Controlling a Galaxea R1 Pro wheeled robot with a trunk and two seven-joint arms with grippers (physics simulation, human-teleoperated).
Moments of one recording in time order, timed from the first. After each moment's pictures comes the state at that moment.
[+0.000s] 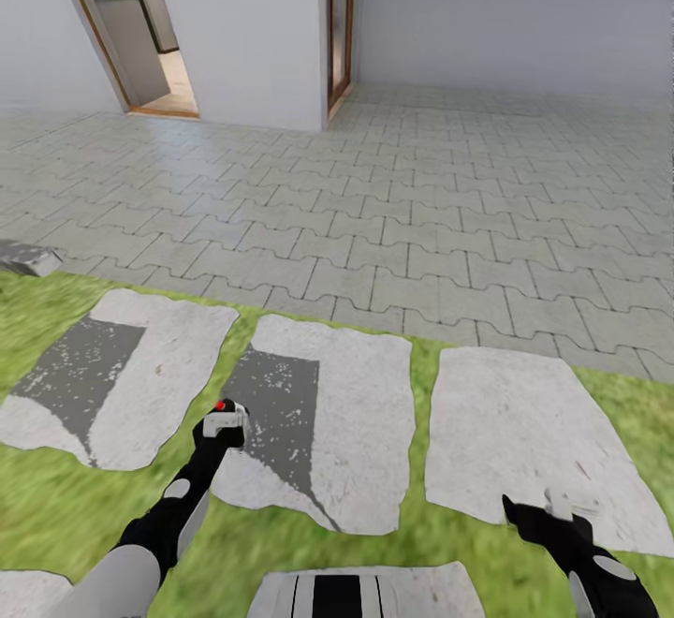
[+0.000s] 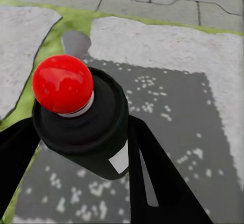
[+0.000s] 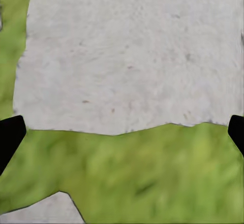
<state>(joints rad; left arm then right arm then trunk) -0.63 0.01 0.12 -0.46 -0.06 -0.43 -0.11 -0.07 -0.08 -0.26 -1.41 -0.04 0.48 0.02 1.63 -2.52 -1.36</state>
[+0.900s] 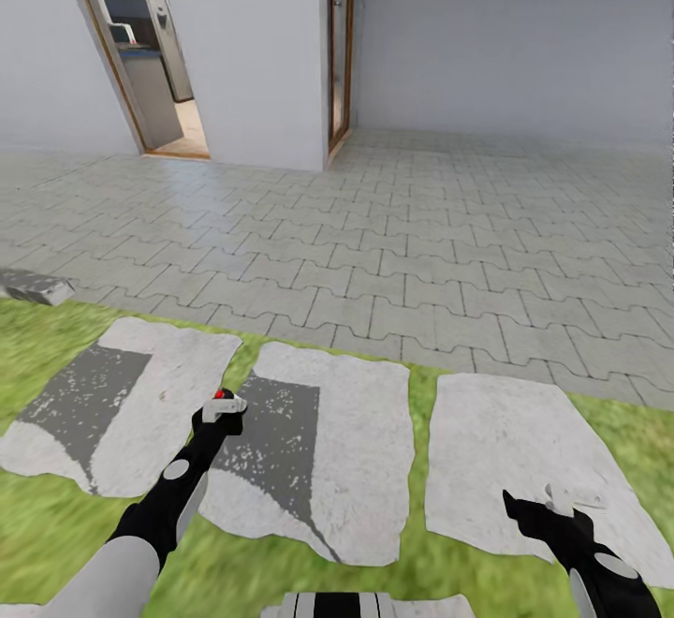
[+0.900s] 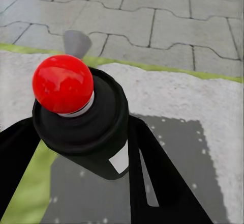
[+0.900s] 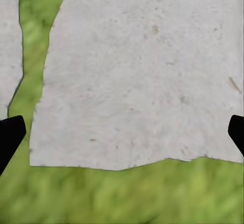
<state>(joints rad) -0.63 0.01 0.12 -0.59 -0.06 -0.26 -0.11 -0.07 -0.08 -0.26 -1.43 -0.03 0.48 0.02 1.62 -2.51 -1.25</state>
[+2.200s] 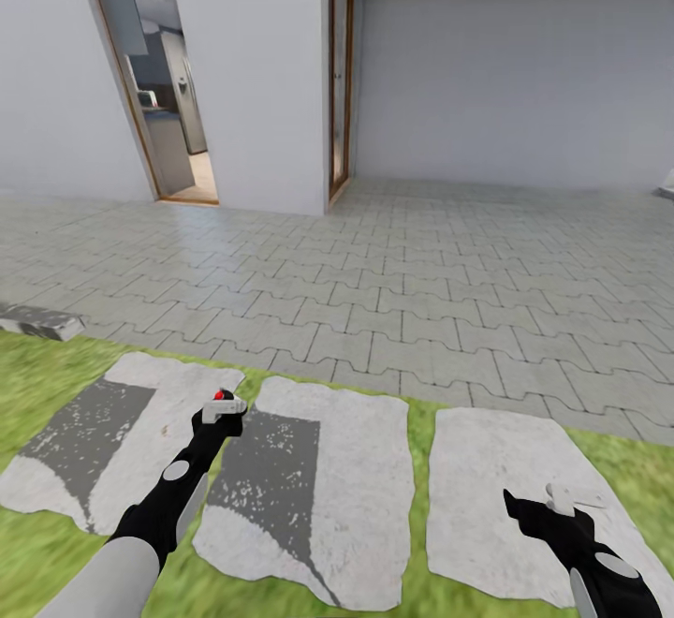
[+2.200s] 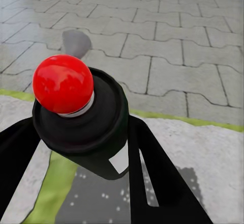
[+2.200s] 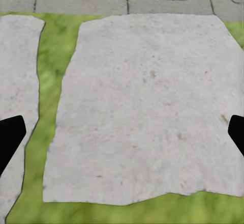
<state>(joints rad) -0.63 0.01 0.12 -0.58 -0.06 -0.26 -0.11 -0.07 -0.08 -0.26 -1.43 -0.03 0.48 0.02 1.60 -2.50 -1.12</state>
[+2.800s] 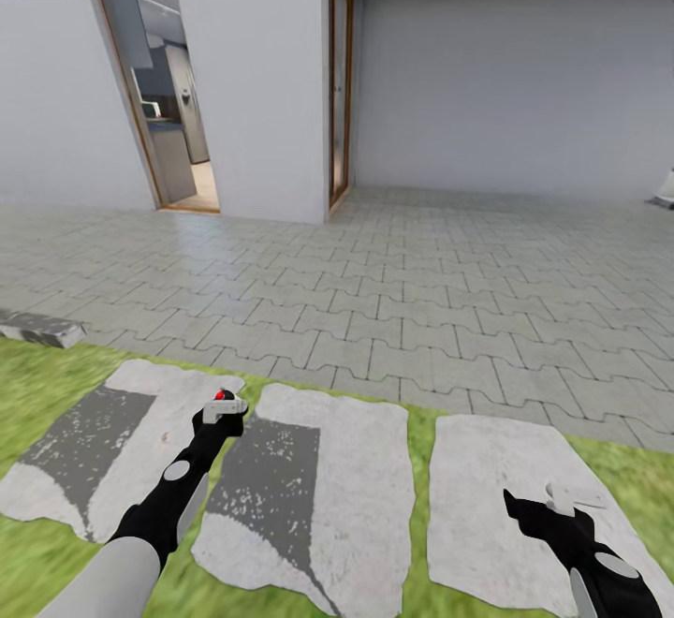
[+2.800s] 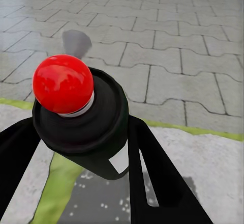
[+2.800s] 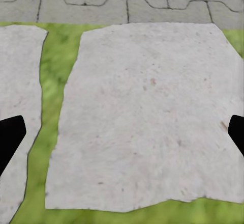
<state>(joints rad) -0.63 0.01 0.12 -0.58 -0.06 -0.26 -0.11 -0.07 -0.08 -0.26 -1.43 -0.03 0.48 0.02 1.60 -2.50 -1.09</state>
